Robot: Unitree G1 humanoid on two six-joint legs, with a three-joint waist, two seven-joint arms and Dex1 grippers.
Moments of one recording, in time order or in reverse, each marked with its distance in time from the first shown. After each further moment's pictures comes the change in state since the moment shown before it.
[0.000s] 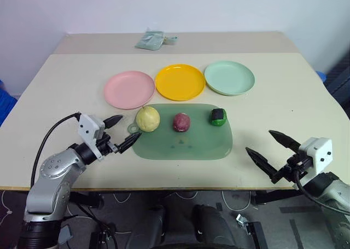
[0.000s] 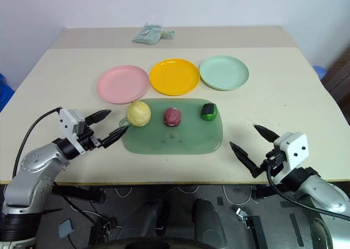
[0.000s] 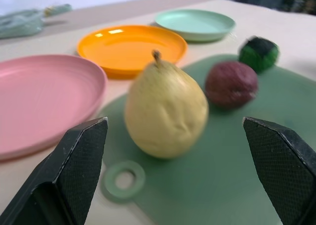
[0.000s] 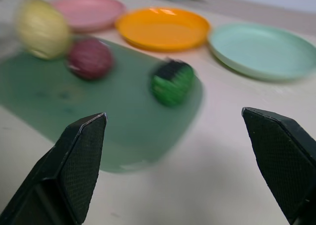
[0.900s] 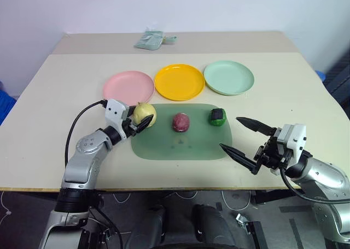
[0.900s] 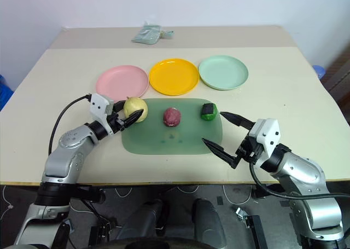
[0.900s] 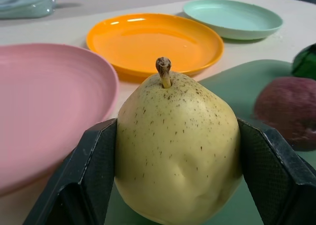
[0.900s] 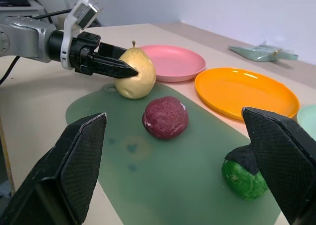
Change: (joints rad) left arm -0.267 -0.129 -0.150 0.260 0.168 0.003 0.130; right arm -0.210 -0.053 0.171 0.043 -0.005 -0.055 0.071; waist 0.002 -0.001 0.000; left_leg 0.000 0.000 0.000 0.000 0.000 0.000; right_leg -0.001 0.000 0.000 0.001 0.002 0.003
